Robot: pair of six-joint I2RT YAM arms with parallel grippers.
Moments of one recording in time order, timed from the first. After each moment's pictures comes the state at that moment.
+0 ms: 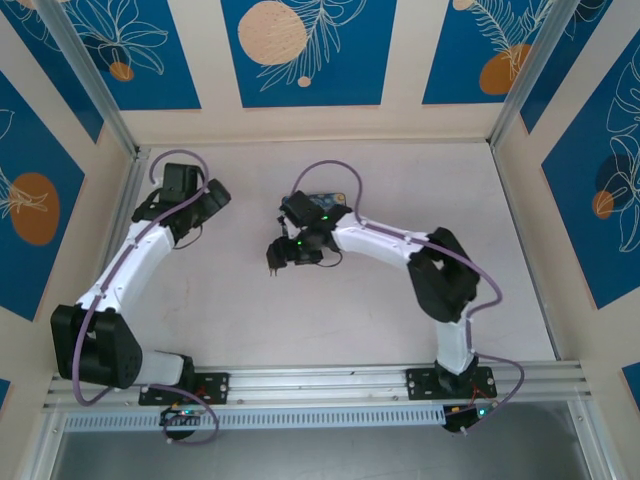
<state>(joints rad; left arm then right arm) -0.14 1.36 1.14 -0.63 -0.14 -0.78 0.85 1.99 1.54 -0.67 -0.26 0.54</state>
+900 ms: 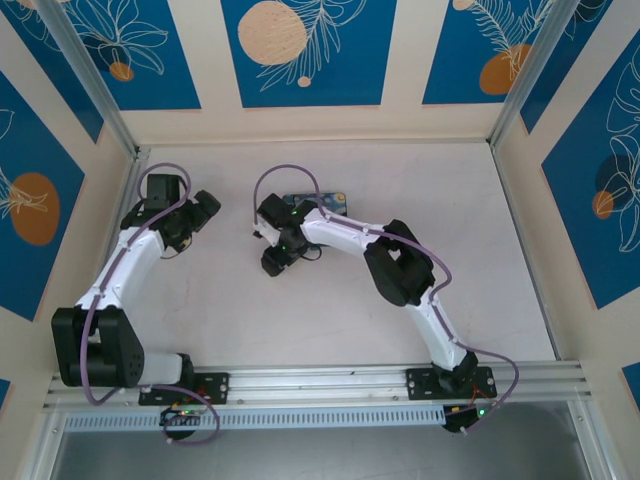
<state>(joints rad) -0.02 1.35 1.05 -0.61 0.05 -0.81 0.86 2.27 1.84 -0.84 -0.18 0.04</state>
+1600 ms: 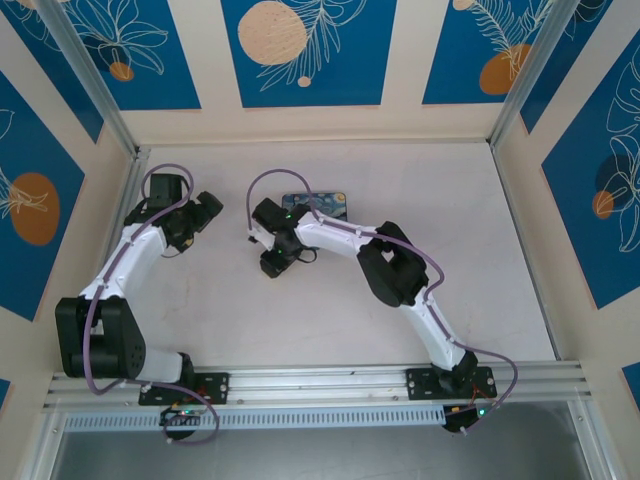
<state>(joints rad) -0.02 1.40 1.05 -0.59 0.08 -0.81 0.88 2.31 1.87 -0.84 -0.15 0.00</state>
